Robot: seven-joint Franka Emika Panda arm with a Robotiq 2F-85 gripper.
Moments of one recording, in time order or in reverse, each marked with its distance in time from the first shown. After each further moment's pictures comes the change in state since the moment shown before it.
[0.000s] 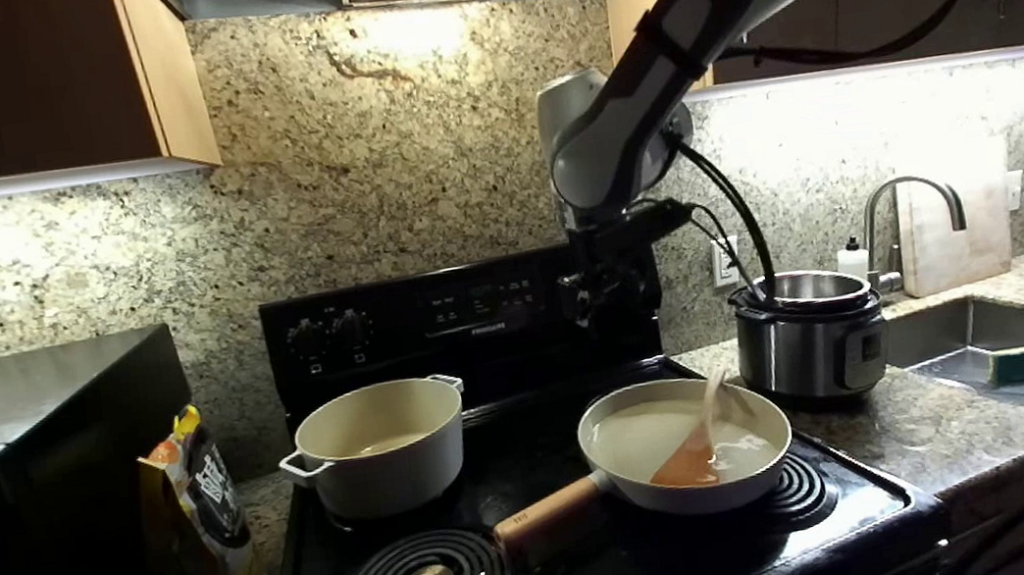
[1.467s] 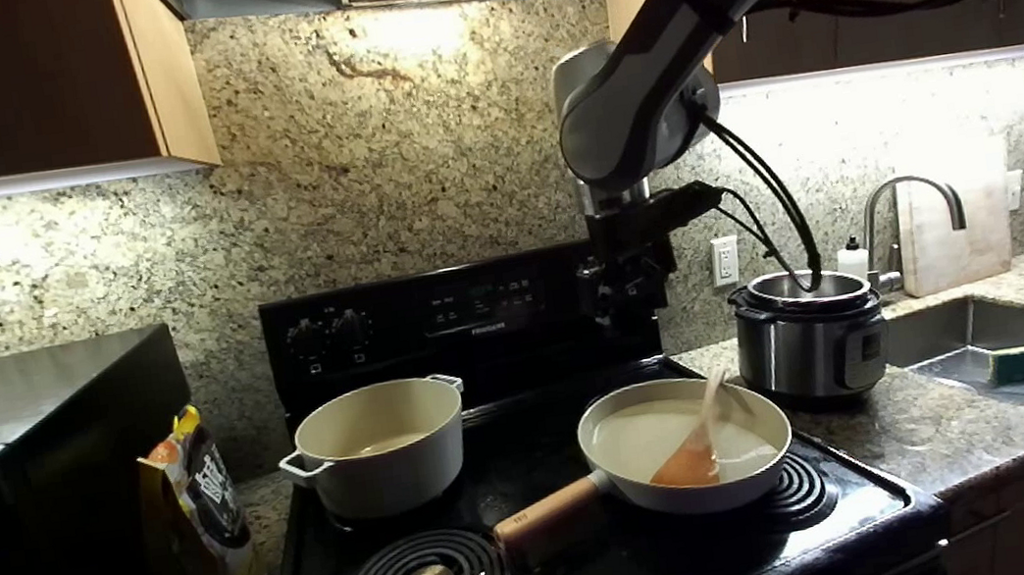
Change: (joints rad) arm 0.240 -0.146 -0.235 -0.136 0.123 -0.048 -0.087
